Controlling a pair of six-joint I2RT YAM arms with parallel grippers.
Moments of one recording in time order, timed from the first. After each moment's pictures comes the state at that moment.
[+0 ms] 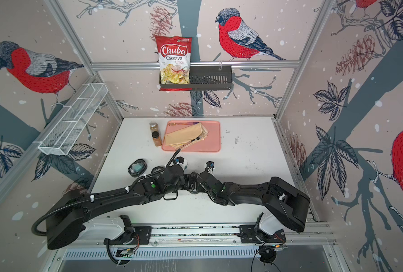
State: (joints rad) left arm -0.96 1.30 0.65 -0.07 -0.04 -0.86; right arm 1.07 1.50 0.58 0.15 0.26 0.89
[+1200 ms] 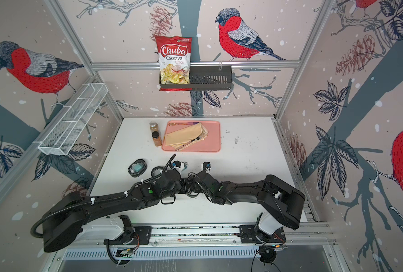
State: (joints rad) left arm -0.96 1.26 0.53 0.06 -0.03 -0.89; right arm 1.07 1.53 0.61 0.17 0.18 0.92
